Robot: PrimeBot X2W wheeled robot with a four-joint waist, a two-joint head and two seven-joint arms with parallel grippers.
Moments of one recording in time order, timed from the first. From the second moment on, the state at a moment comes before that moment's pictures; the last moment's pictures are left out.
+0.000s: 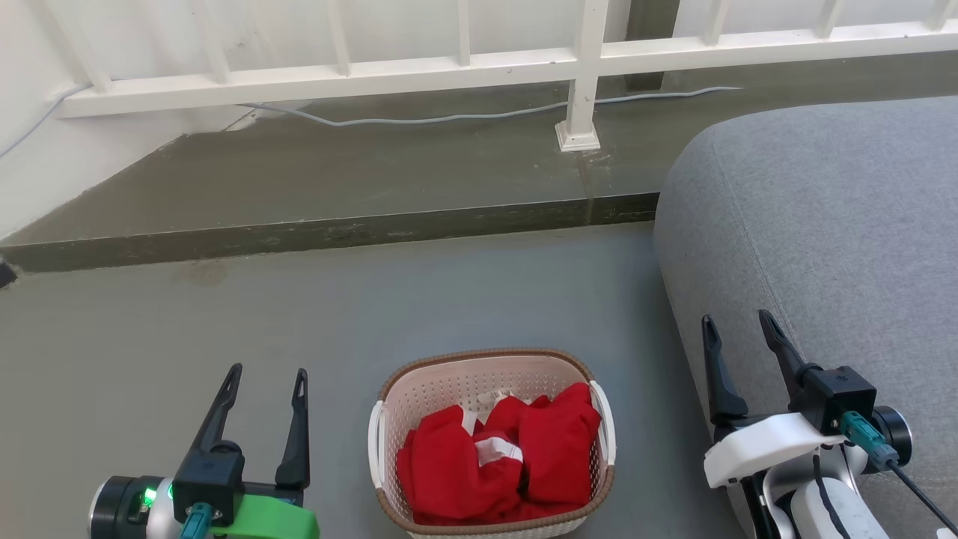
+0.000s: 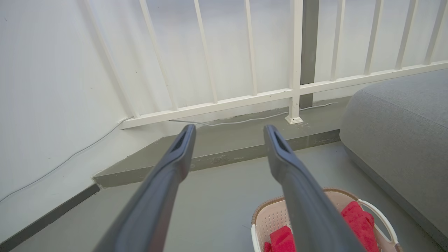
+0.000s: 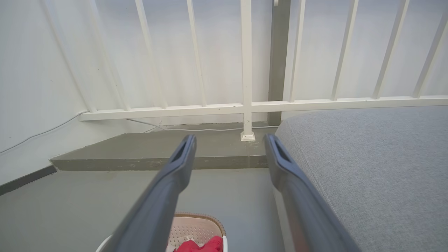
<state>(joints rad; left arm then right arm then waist) 0.09 0.09 -0.20 0.03 -0.09 0.04 -0.25 0.03 -0.05 0.17 0.16 0.12 -0.06 -0.25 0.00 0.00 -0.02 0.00</state>
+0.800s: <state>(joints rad) 0.09 0.09 -0.18 0.02 -0.09 0.03 -0.25 0.03 -0.05 0.16 0.14 0.12 -0.06 -0.25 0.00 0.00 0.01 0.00</state>
